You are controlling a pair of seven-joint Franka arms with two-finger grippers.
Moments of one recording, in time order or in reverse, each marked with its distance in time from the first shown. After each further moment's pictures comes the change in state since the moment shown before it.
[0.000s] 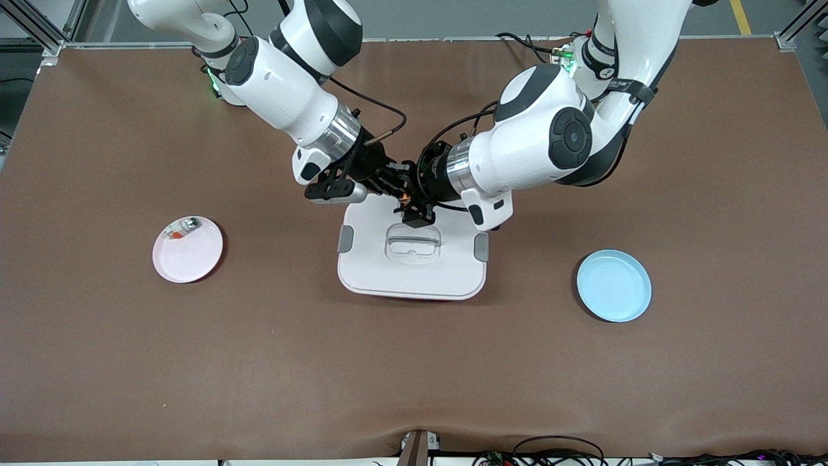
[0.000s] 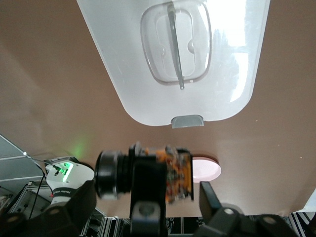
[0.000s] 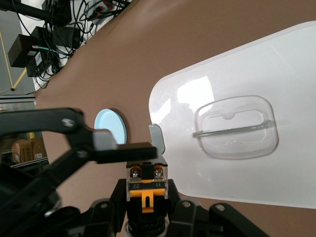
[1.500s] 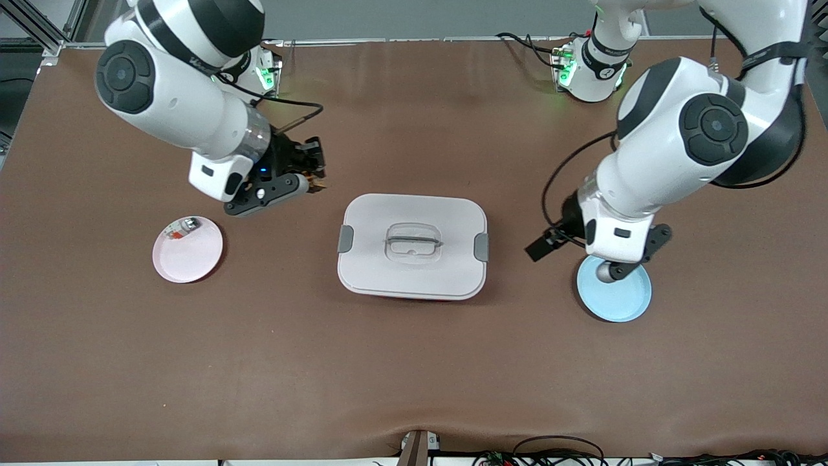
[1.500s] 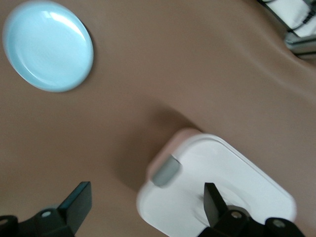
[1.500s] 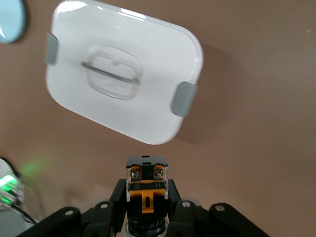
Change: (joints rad) left arm 0.256 -0.093 0.007 0.022 0.535 -0.288 0.815; right arm -0.245 -0.029 -0.017 0.281 -0.306 -0.898 -0.546
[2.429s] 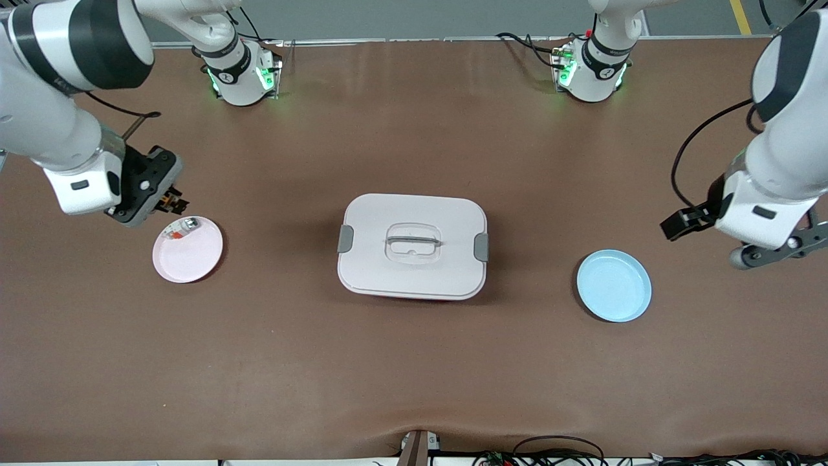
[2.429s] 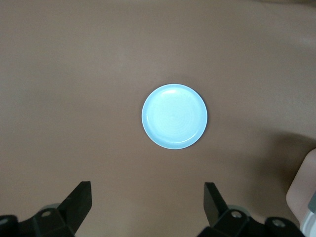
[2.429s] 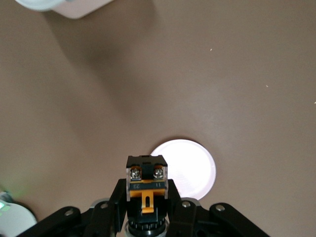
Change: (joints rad) left arm 0.212 -0.135 0.001 0.000 0.178 -0.211 0.534; right arm -0.321 -0.178 -0.005 -0.315 -0.274 0.181 -1.088
